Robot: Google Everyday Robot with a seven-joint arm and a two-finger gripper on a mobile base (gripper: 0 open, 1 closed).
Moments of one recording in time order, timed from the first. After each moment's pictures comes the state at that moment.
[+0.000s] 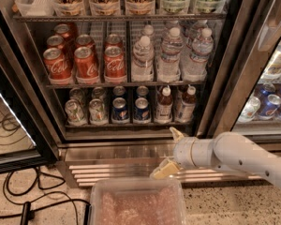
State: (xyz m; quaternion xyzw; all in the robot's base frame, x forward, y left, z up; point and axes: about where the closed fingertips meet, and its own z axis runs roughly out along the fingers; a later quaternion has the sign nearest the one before) arm 0.517 -0.083 0.615 -0.51 0.74 0.17 0.41
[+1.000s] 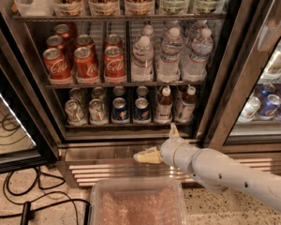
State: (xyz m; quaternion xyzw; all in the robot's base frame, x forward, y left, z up) arm 0.569 -0.066 0.611 -0.32 0.79 0.13 0.51
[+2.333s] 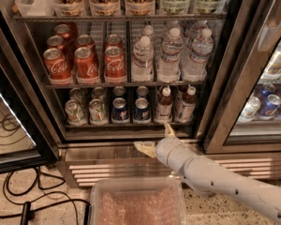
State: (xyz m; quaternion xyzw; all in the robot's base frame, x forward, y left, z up) arm 0.592 -0.060 0.612 -0.26 0.77 0.11 0.57
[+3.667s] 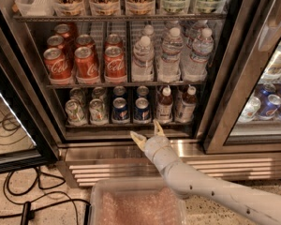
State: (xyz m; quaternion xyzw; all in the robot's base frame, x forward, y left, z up) arm 0.629 -0.033 0.601 -0.22 0.74 0.07 0.64
